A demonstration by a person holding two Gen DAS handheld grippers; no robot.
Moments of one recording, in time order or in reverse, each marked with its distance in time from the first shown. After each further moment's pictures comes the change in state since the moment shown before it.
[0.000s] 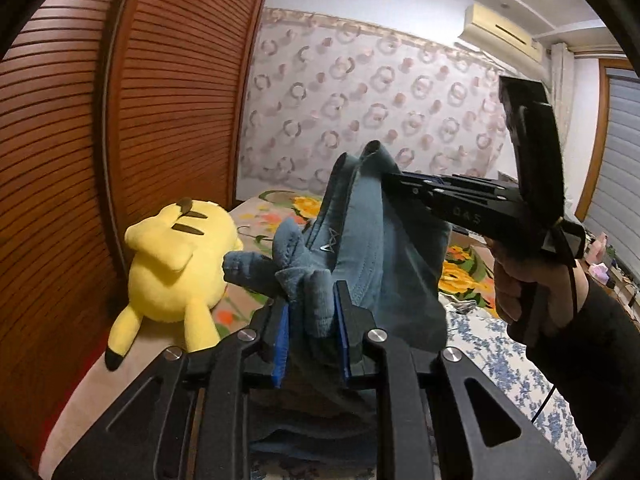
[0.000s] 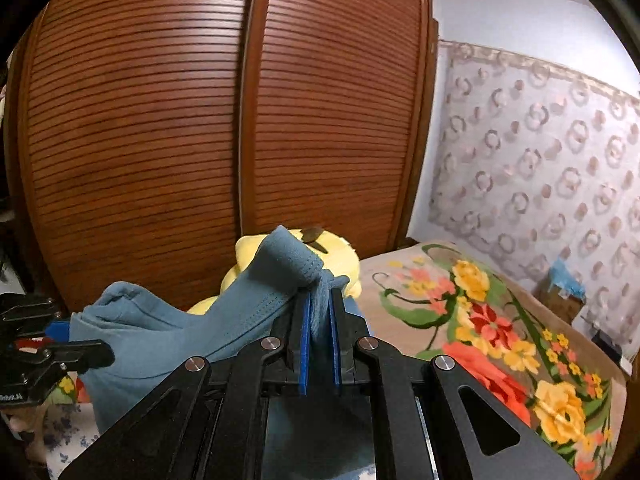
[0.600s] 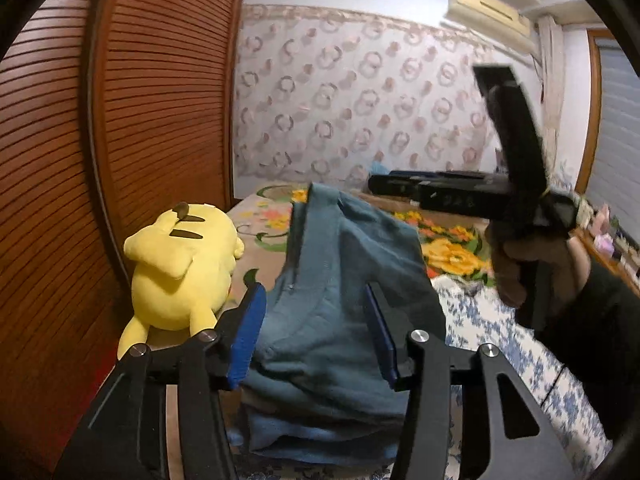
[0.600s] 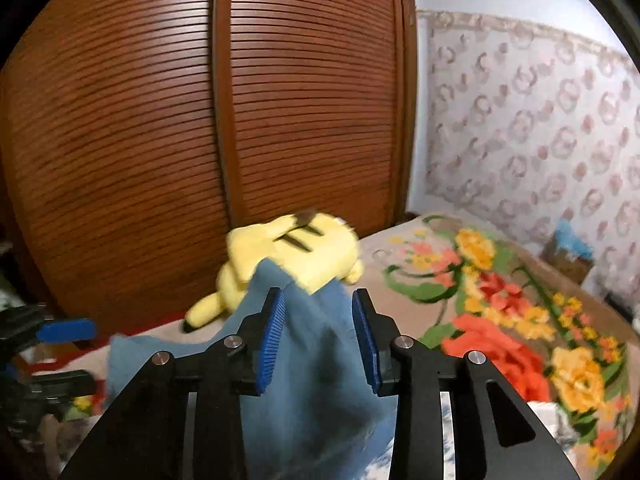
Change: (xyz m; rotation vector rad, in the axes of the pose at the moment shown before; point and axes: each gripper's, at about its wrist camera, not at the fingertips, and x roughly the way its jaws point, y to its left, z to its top) left arm 0.007 -0.017 0.003 0.100 0.048 0.006; right arm -0.019 -0.046 0.001 0.119 0.056 0.035
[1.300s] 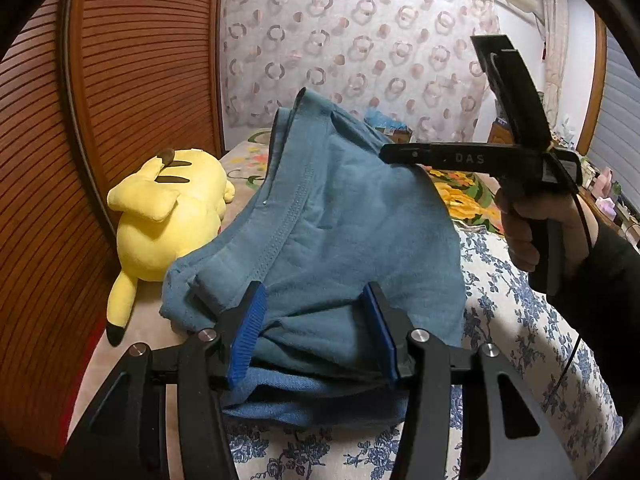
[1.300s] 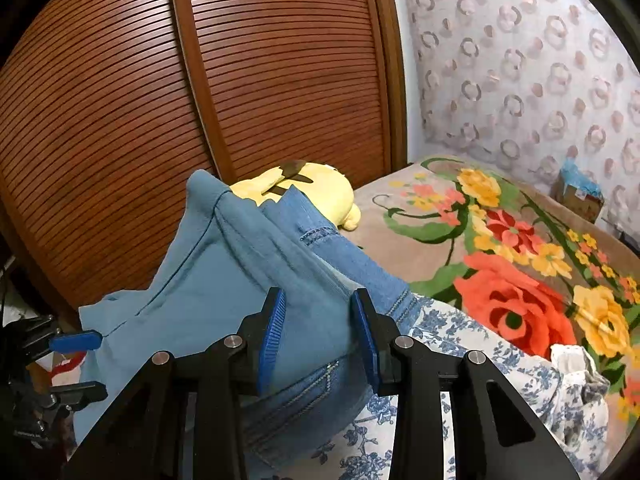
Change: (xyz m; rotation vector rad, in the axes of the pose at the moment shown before) left arm 0.026 -0.007 -0.034 0.020 0.184 -0.009; right arm 0.032 -0.037 -0.022 0.125 0.119 0.006
